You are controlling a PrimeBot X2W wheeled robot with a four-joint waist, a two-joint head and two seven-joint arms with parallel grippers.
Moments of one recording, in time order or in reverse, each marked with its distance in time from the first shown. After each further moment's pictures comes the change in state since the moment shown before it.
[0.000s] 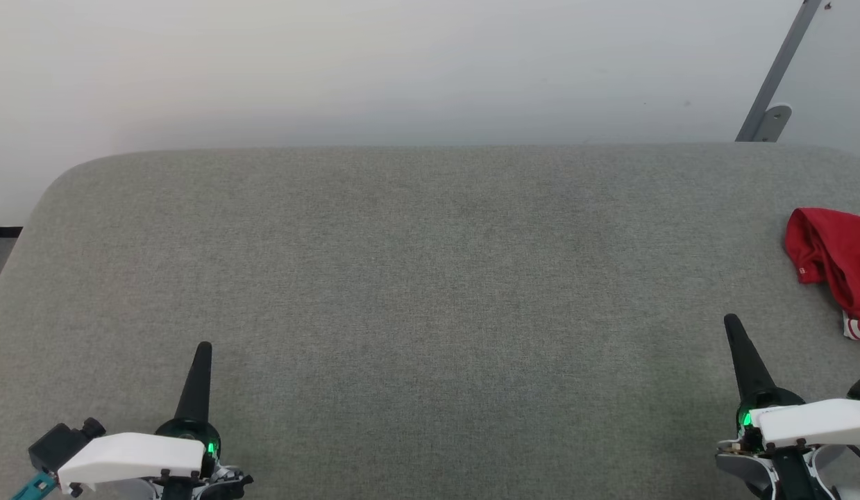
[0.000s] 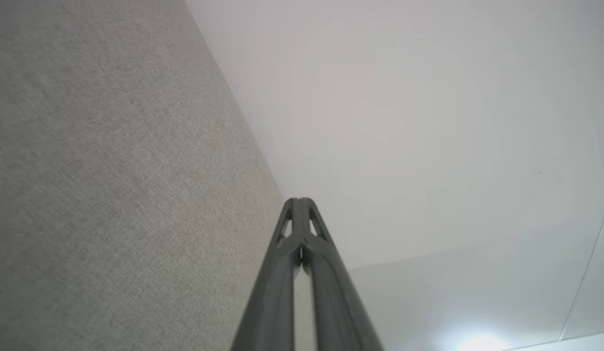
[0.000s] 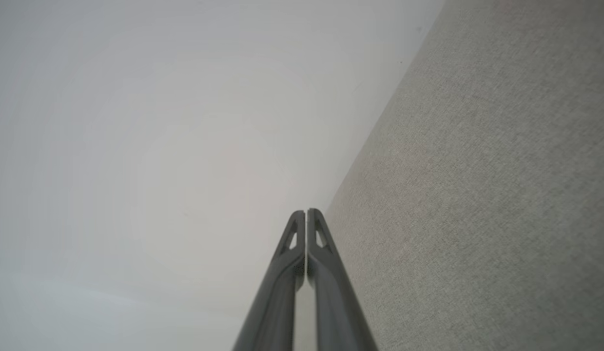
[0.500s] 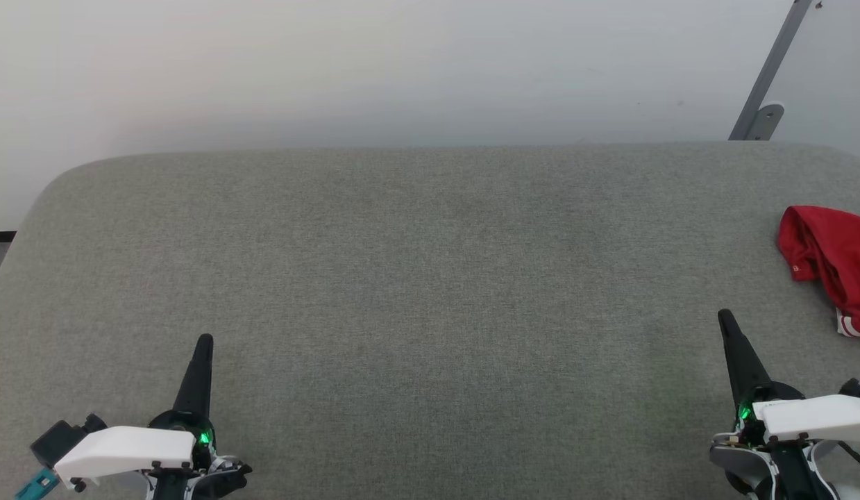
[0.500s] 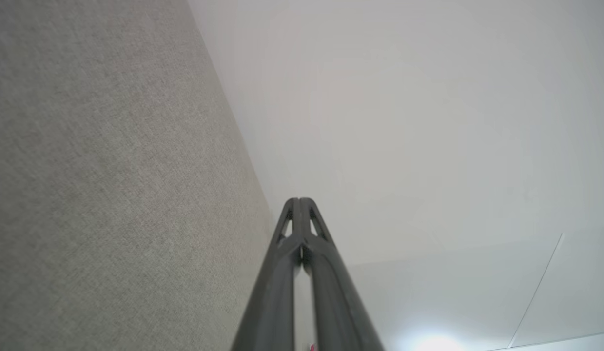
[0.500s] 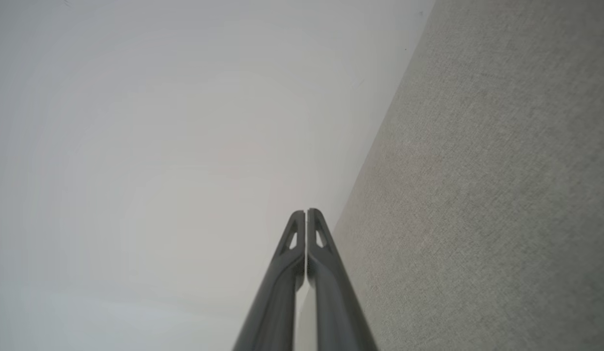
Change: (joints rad) left arm -0.022 -0.006 0.011 0.009 -0.121 0.000 0.035; right arm -0.019 0.013 -0.002 0.016 0.110 0.000 0.023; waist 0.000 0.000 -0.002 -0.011
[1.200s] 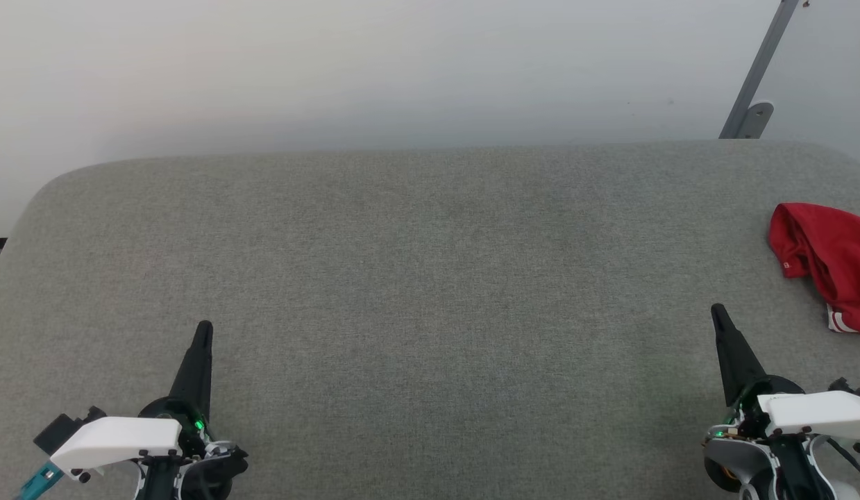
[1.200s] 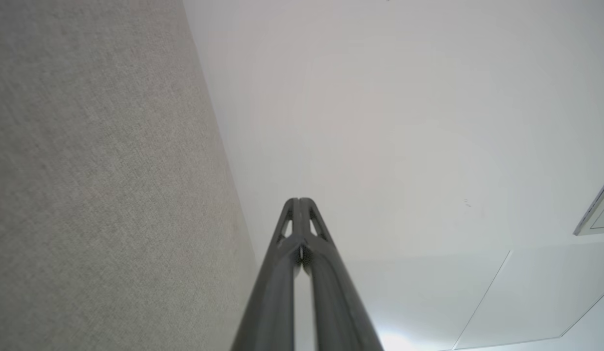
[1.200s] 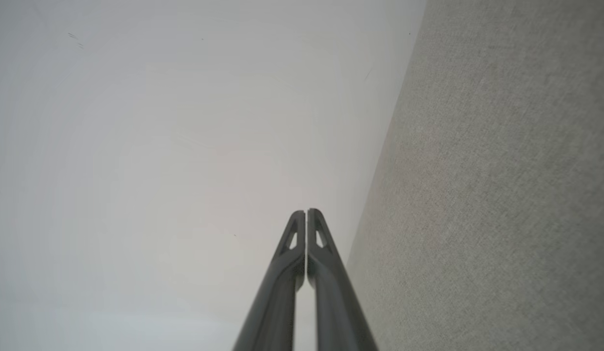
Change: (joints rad) left arm -0.030 -0.005 0.015 0.012 -0.141 0.000 0.043; right arm -0.021 0.013 -0.002 0.021 0.133 0.000 0.029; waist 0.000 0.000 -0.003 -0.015
